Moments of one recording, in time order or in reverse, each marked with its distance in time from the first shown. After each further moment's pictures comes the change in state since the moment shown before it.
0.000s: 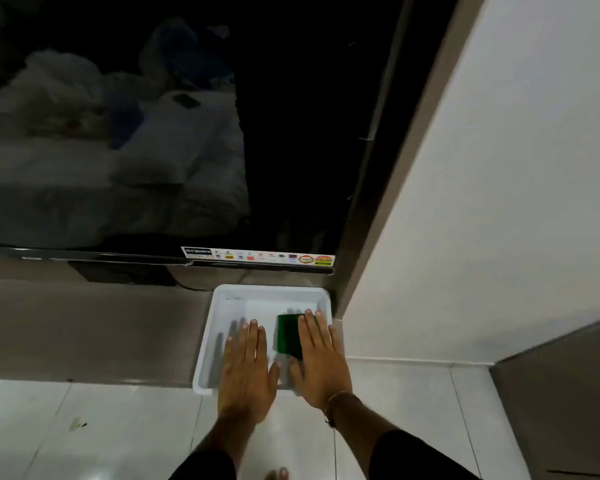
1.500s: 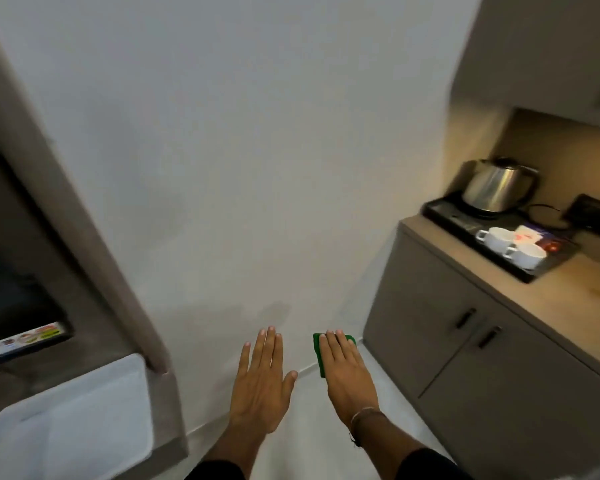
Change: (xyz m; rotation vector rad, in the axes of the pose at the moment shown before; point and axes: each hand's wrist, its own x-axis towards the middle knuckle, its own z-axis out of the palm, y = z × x) left_hand -0.055 0.356 -0.016 0.127 0.100 0.638; right_hand -0.248 0.265 -0.180 -0.234 0.397 0.412
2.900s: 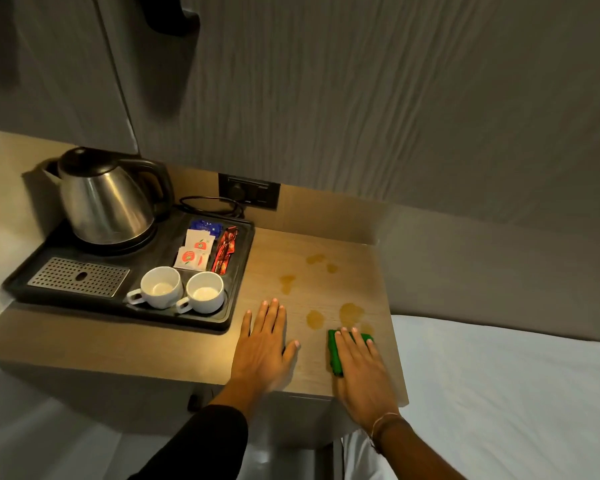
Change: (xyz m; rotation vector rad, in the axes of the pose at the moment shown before) left_hand 0.368 0.654 0.061 -0.154 -0.156 1.079; right_hand -0.106 0.563 -0.137 -0.164 -0.097 1.109
